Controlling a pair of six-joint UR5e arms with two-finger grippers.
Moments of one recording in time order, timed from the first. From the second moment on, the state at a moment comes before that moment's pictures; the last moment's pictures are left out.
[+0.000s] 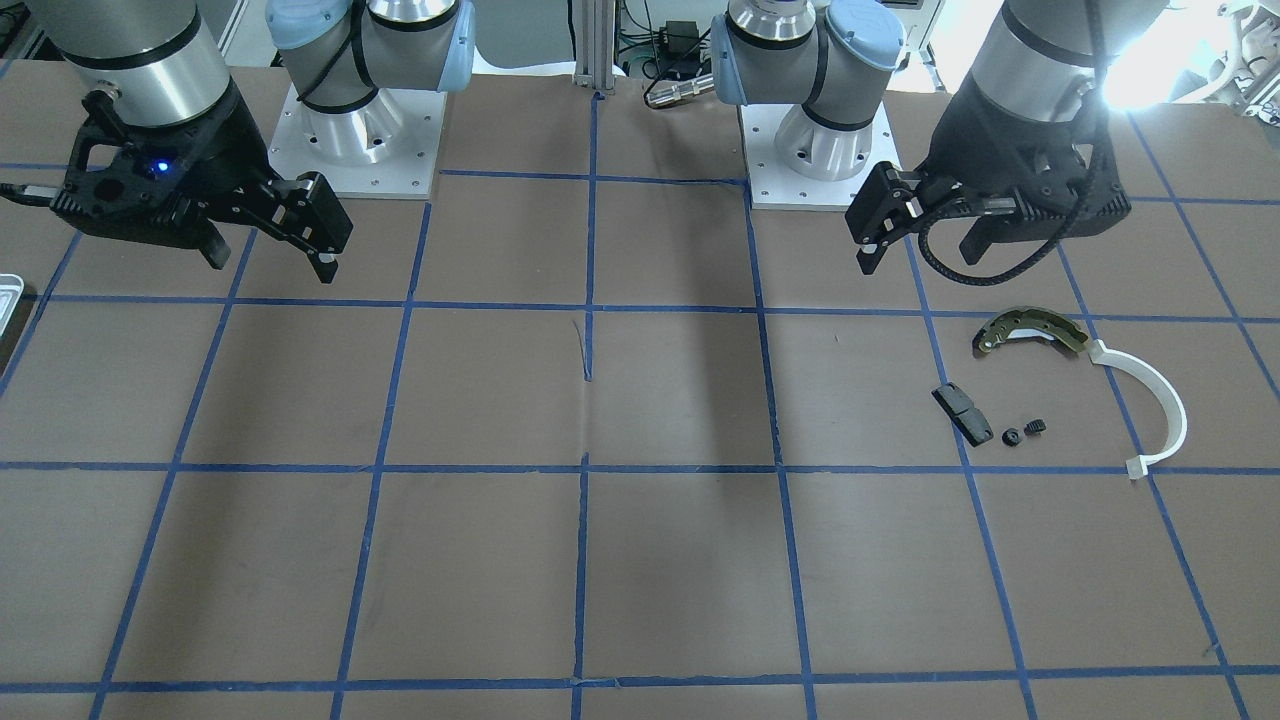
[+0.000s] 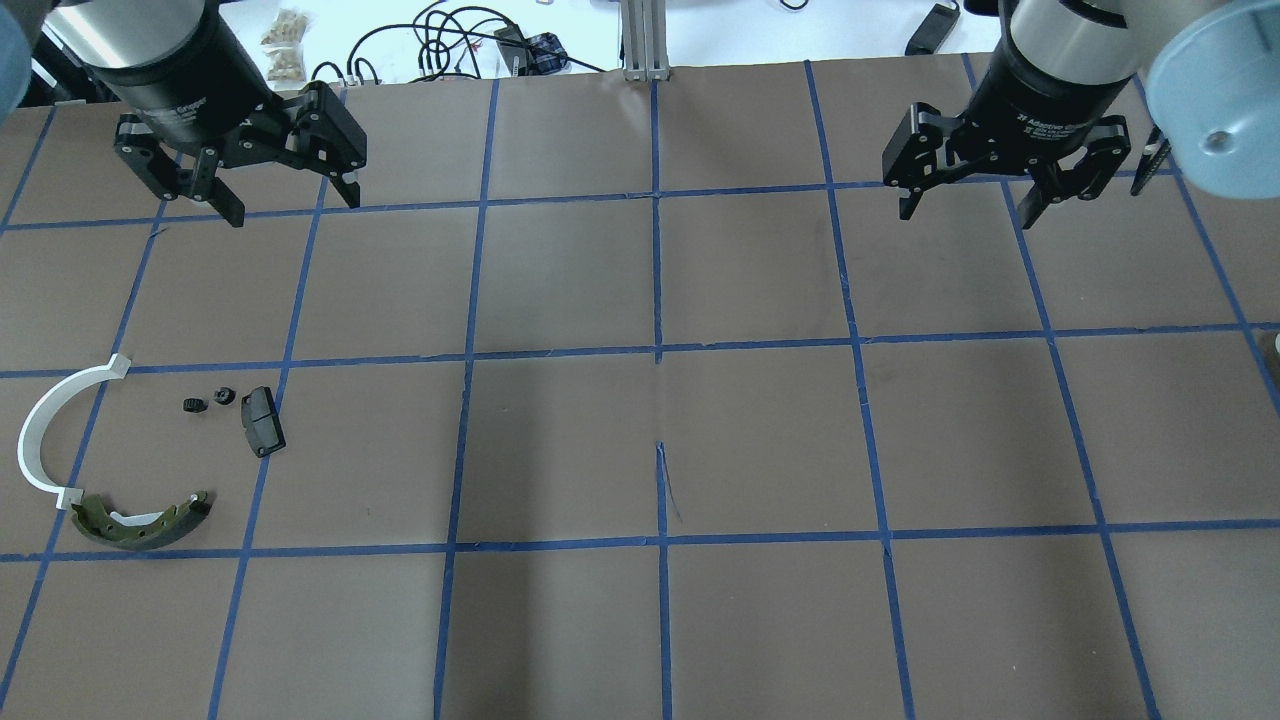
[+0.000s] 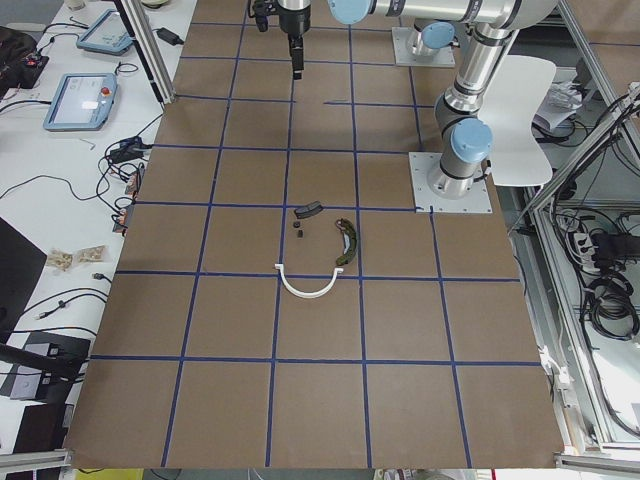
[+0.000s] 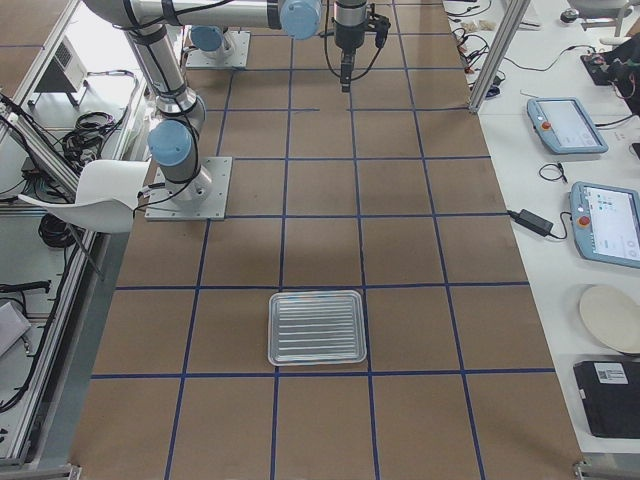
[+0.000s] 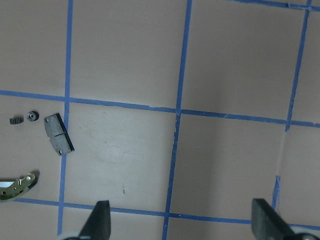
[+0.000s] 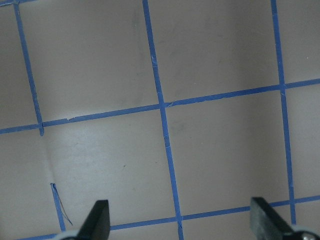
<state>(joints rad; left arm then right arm) -1.50 -1.57 -1.51 -1.62 1.57 -0.08 1.54 -1.58 1.59 -1.62 -1.56 0.12</state>
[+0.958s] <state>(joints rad) -1.55 -1.58 -1.51 -1.67 1.58 -0.05 1.54 -1.58 1.59 -1.62 -1.56 0.12</state>
